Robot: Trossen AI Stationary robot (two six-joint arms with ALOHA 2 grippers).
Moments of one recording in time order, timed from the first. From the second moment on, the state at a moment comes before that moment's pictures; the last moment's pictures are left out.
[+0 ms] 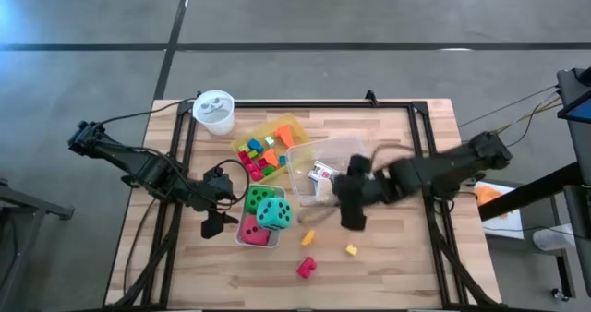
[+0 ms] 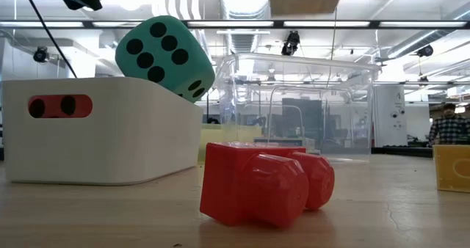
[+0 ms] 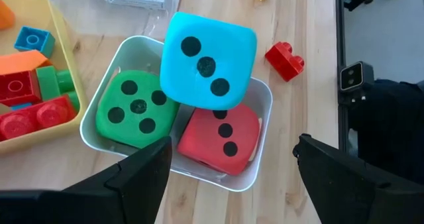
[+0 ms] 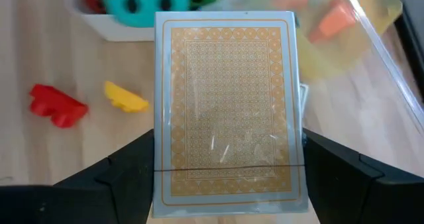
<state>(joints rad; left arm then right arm) -0.45 1.10 1.07 -0.90 -0.16 -0.63 0.36 1.56 1.54 -1.10 0.37 0.47</state>
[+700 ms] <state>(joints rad) -0.45 1.10 1.07 -0.92 -0.16 -0.63 -0.03 1.59 1.51 -1.10 0.04 0.05</state>
